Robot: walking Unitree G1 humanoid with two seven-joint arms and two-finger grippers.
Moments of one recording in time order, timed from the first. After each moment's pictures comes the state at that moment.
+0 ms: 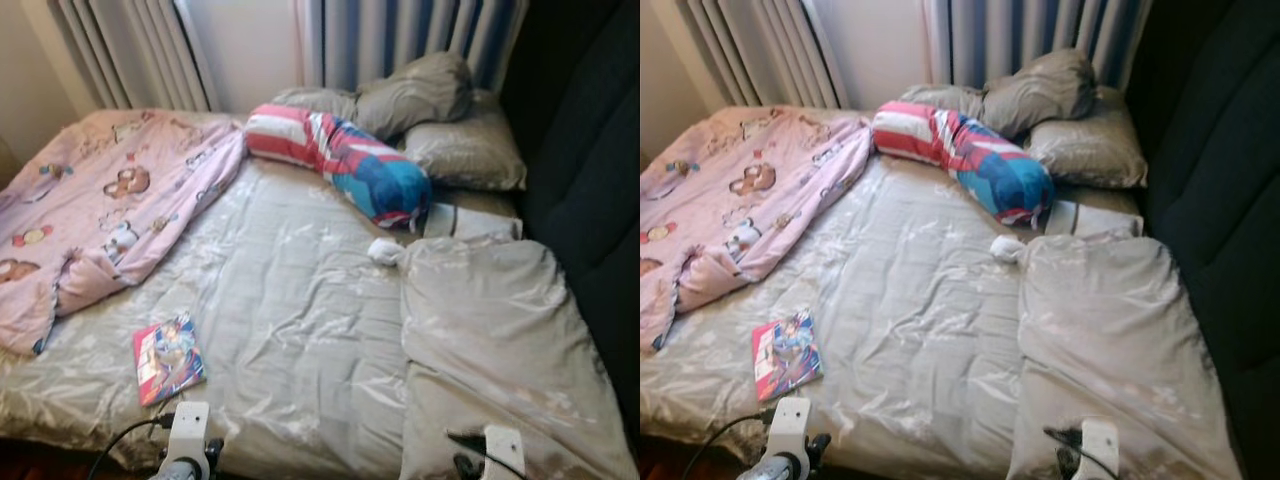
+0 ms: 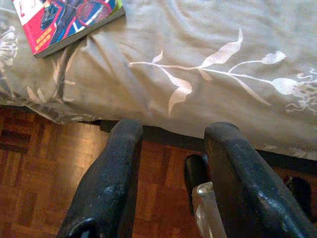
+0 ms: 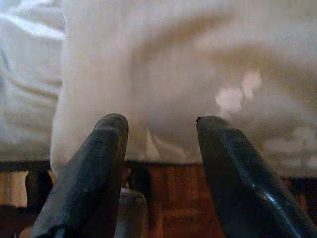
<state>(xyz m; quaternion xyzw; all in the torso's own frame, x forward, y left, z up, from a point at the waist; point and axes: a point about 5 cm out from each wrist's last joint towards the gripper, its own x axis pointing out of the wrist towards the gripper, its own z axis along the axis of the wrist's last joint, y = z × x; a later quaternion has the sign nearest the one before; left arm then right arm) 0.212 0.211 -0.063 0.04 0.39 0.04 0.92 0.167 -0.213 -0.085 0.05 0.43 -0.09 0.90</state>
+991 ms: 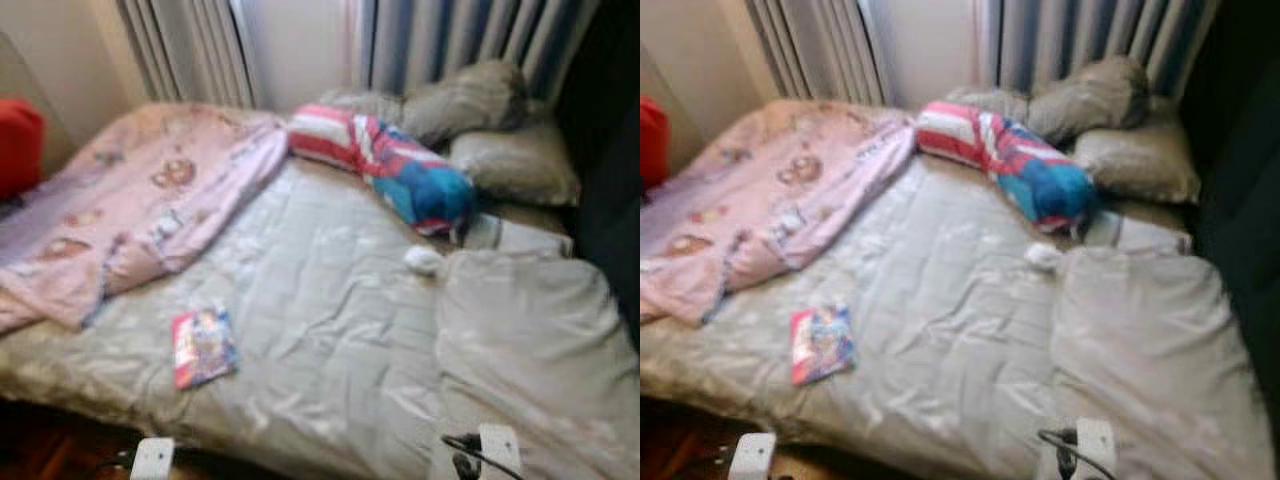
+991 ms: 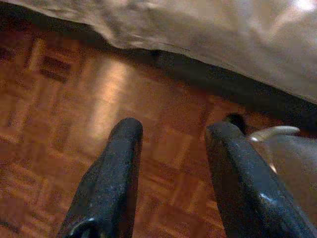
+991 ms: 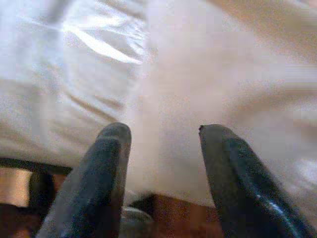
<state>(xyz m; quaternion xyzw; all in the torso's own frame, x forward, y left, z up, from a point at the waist) 0.172 0.251 -0.075 0.05 0.45 0.08 0.89 0.170 -0.215 -0.083 0.02 0.43 -0.08 0.90</state>
